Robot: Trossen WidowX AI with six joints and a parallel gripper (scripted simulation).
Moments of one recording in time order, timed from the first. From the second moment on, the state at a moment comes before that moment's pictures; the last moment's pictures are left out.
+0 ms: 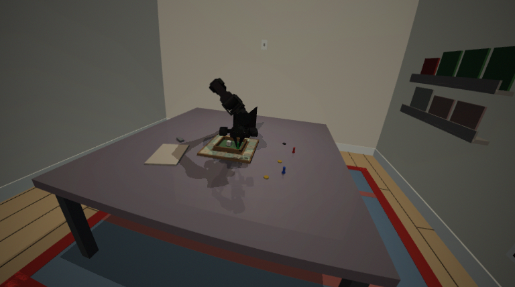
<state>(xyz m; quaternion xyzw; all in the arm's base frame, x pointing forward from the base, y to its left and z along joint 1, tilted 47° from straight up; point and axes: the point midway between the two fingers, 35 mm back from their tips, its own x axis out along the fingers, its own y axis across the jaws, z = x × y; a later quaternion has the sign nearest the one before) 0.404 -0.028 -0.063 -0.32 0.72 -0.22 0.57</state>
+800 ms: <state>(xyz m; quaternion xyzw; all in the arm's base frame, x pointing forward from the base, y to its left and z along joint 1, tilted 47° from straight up) 0.401 -0.061 -0.094 -0.32 0.72 -0.23 0.58</state>
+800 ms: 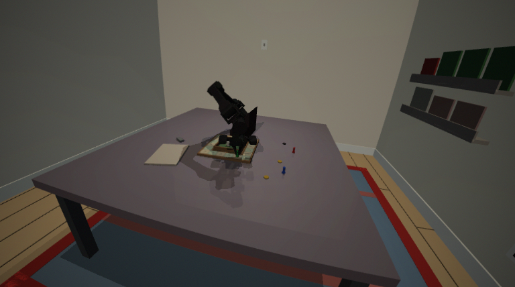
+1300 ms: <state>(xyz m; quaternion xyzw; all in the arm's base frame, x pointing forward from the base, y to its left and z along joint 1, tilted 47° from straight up) 0.401 -0.044 -0.076 -0.32 0.73 -0.23 0.57</state>
